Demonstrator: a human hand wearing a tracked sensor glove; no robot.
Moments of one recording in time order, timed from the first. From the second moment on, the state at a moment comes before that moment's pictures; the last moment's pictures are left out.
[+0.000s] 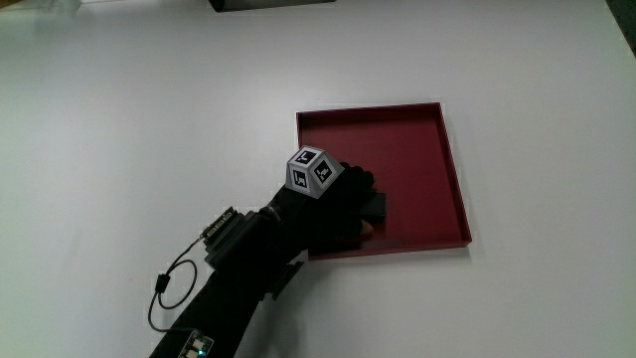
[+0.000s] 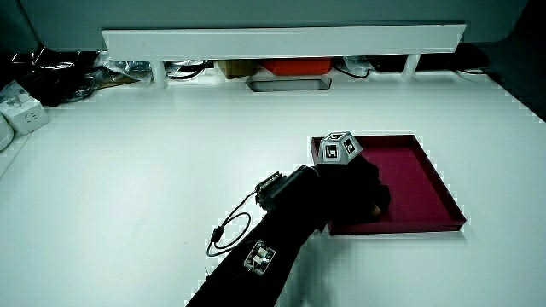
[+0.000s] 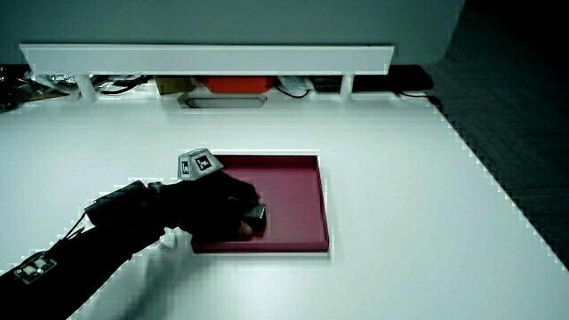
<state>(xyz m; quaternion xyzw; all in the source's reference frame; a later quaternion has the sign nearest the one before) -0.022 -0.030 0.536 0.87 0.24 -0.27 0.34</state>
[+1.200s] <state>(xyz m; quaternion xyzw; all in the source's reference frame) -0.057 -0.026 0.467 0.88 0.29 -0.29 0.25</state>
